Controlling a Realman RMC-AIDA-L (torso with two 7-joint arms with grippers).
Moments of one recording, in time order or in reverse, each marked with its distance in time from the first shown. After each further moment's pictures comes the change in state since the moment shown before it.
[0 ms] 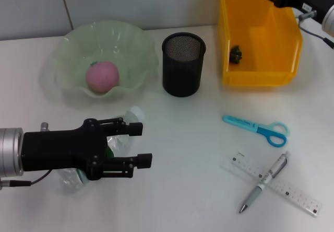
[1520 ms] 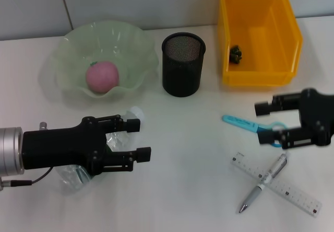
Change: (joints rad) left arm 0.008 -0.011 -0.026 -0.003 0.006 -0.023 -0.020; right arm -0.165 -0.132 -0.001 -0.275 -0.582 -1.085 0.544
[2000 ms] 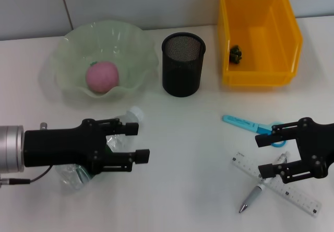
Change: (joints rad) left arm -0.020 0.006 -0.002 0.009 0.053 -0.022 -0.058; right arm -0.023 0.040 0.010 -0.017 -0.173 0.012 -0.133
